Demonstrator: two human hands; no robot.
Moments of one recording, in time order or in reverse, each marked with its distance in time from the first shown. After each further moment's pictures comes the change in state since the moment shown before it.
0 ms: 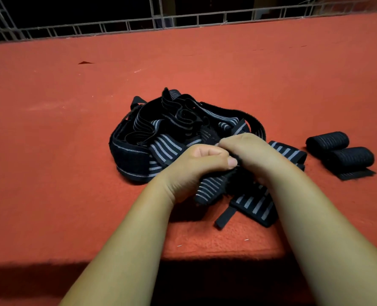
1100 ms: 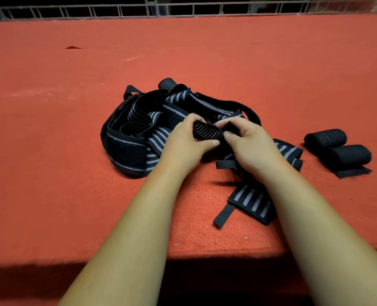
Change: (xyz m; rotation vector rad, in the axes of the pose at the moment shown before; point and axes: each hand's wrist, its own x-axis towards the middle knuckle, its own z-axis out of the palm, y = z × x) left_hand 0.050 -0.032 -0.039 0.650 0.591 0.057; right_hand 0.022 0.022 0.009 -0.089 0.345 -0.257
